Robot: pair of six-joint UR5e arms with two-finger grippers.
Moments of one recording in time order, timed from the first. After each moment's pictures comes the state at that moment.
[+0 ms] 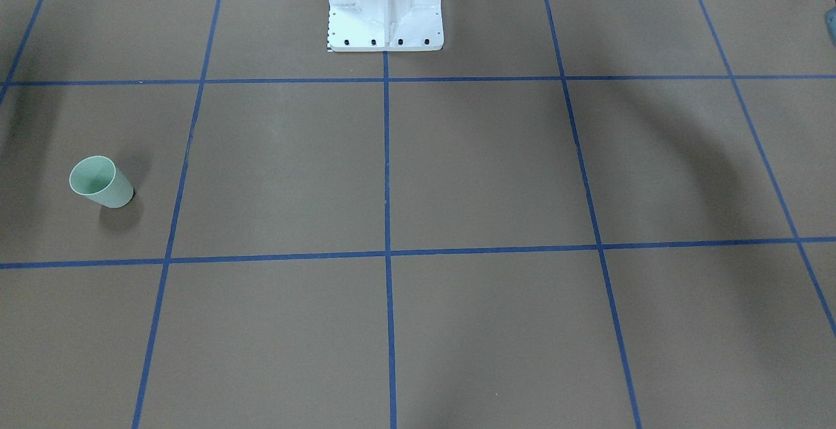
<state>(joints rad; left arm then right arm) -1.48 -1.46 -1.35 -2.89 -1.52 -0.72 1.47 -1.66 1.64 -1.36 2.31 -0.06</state>
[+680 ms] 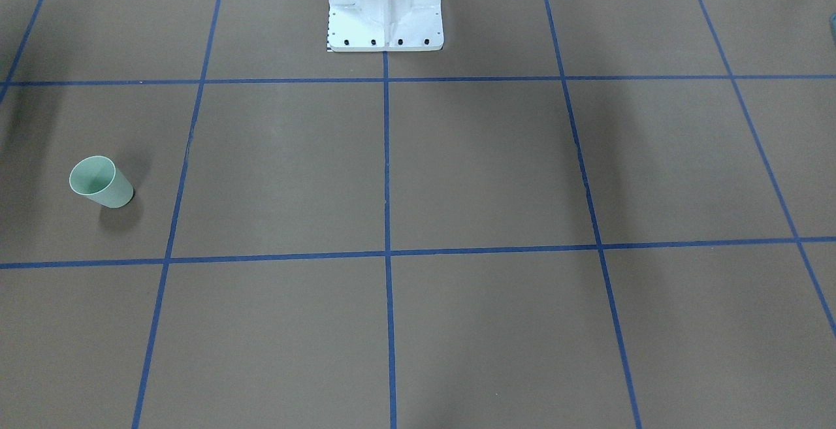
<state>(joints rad) -1.42 -1.64 -1.61 -3.00 -2.02 -0.71 1.47 -1.67 1.64 -1.36 2.32 -0.06</state>
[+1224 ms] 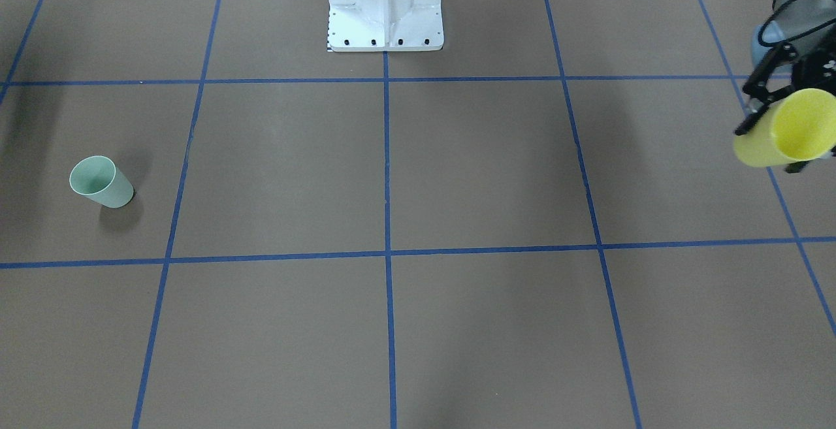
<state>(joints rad) -1.11 -1.80 -1.64 -3.14 -2.10 -0.70 1.47 -1.66 1.67 -1.36 2.37 -0.06</state>
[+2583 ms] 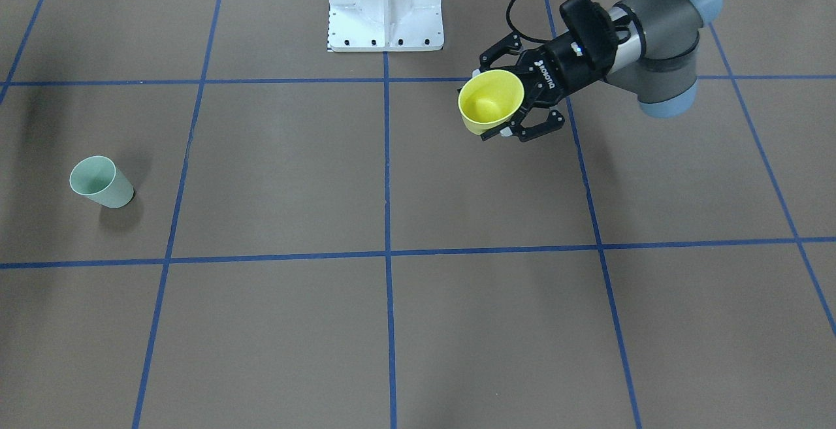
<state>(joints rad) -0.67 -2.09 -1.52 -3.13 -1.87 -0.58 1.42 -1.53 1.88 -1.28 2.52 0.29</state>
